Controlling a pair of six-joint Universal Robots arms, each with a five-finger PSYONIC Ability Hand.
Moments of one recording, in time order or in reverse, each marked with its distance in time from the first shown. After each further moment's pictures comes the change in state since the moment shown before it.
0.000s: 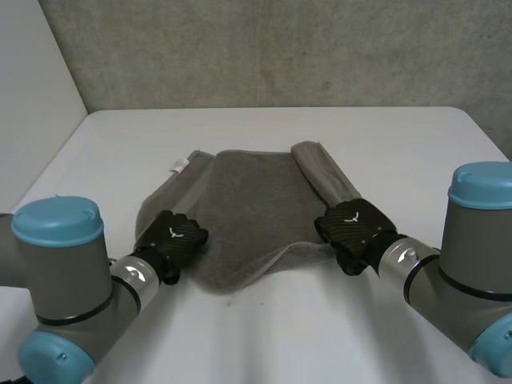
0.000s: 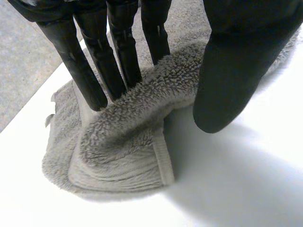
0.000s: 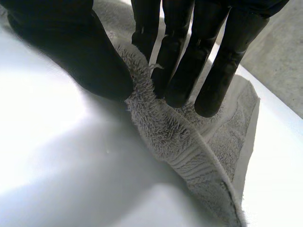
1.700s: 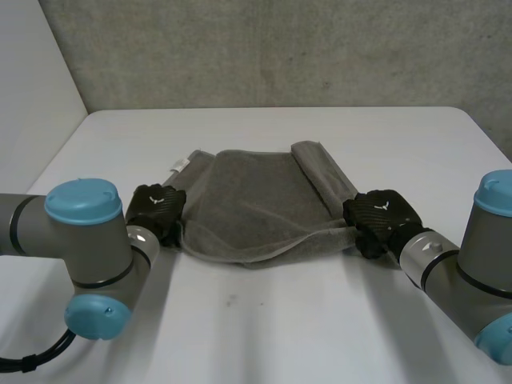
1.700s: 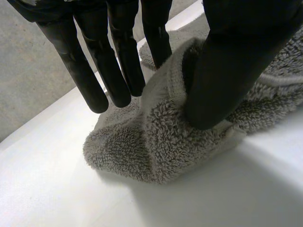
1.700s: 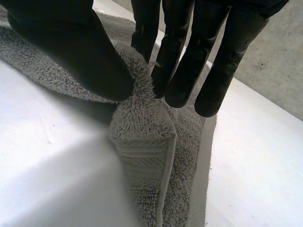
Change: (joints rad) left arm 0.017 -0.192 0.200 0.129 -0.198 -0.272; right arm -0.111 0.021 0.068 -0.169 0.003 0.137; left_hand 0.154 0.157 0.153 0.155 0.147; right_hand 0.000 0.000 0.000 0.000 0.002
